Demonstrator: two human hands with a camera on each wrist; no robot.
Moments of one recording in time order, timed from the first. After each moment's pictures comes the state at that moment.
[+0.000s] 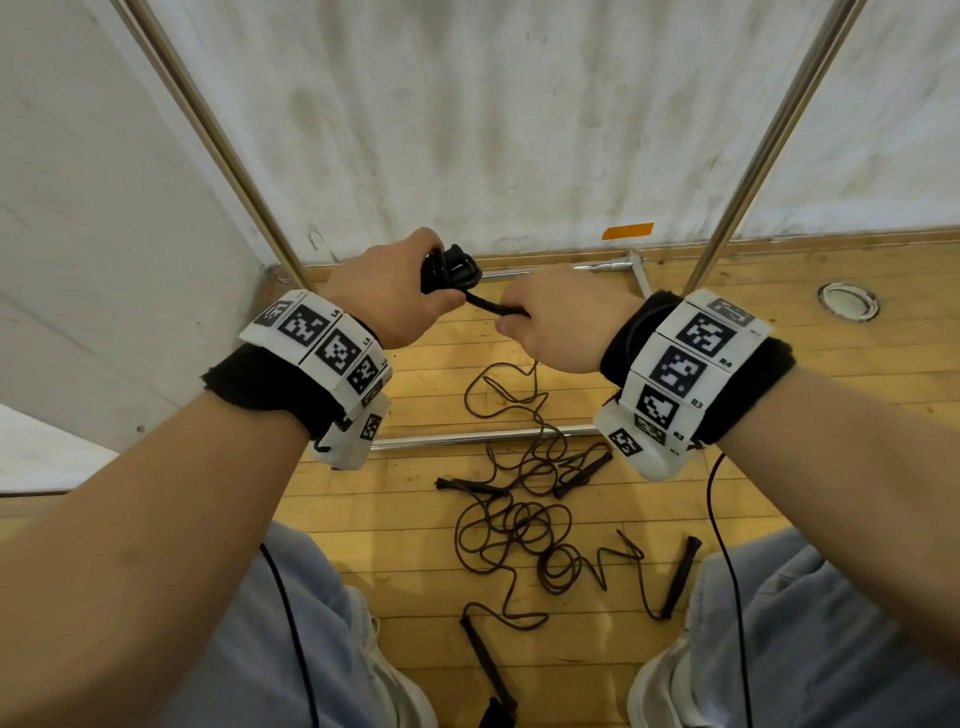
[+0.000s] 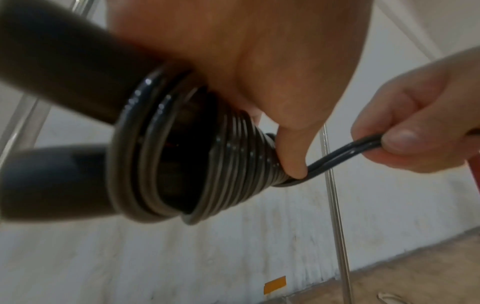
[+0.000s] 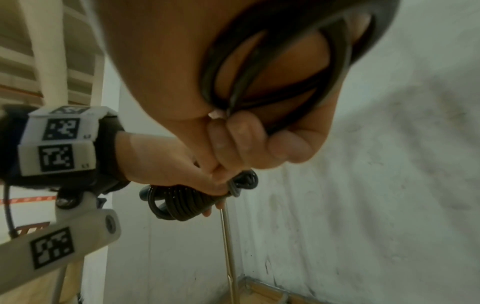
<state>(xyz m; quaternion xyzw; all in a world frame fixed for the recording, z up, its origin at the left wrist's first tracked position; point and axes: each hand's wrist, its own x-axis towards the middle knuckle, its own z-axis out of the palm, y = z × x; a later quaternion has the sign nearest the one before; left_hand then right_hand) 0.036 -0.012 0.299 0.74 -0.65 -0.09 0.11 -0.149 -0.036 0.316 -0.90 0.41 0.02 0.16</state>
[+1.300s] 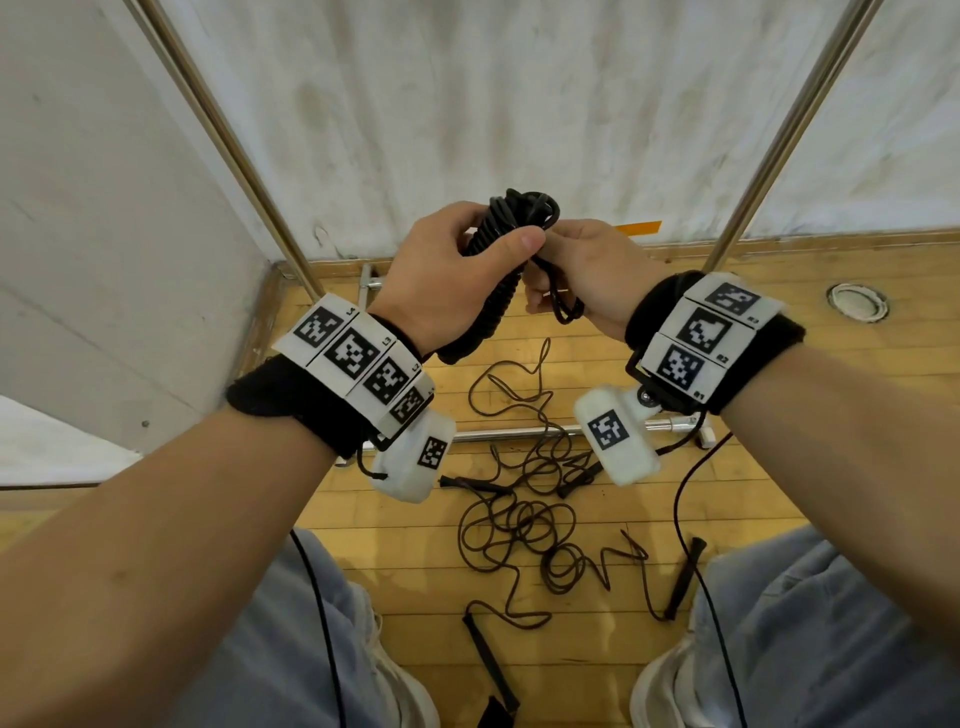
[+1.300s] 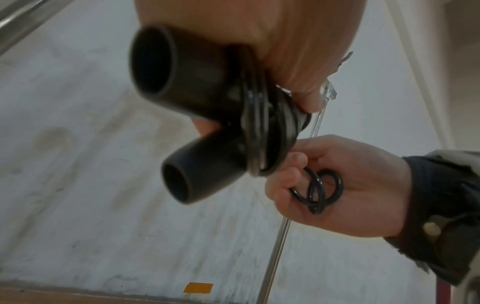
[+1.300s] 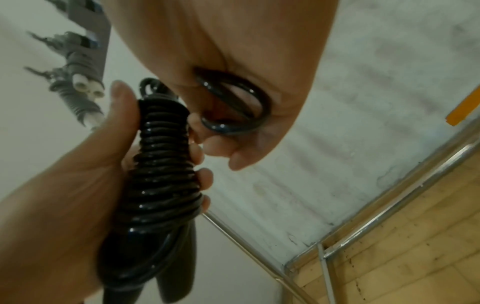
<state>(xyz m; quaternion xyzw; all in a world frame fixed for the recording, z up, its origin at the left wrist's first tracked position) -0.010 0.002 0.319 0.62 -0.58 -0.28 0.44 -0.153 -0.059 0.309 -0.63 0.38 -0.29 0.62</state>
